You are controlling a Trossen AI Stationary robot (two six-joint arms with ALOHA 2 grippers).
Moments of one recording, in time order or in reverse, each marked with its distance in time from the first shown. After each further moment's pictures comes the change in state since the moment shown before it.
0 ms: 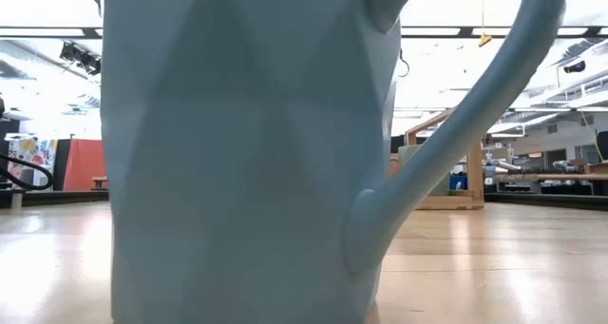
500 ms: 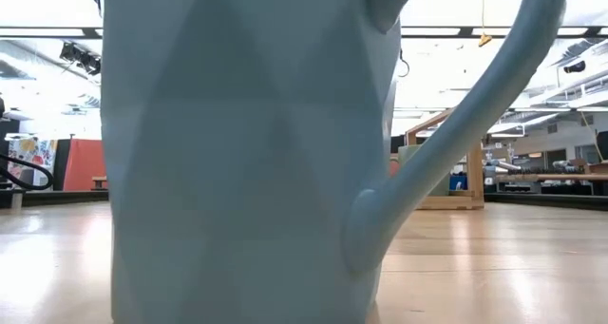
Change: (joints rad) left arm 0.000 0.000 0.000 -0.002 0.010 0.036; right arm 0.405 0.056 0.000 -0.028 0.300 0.068
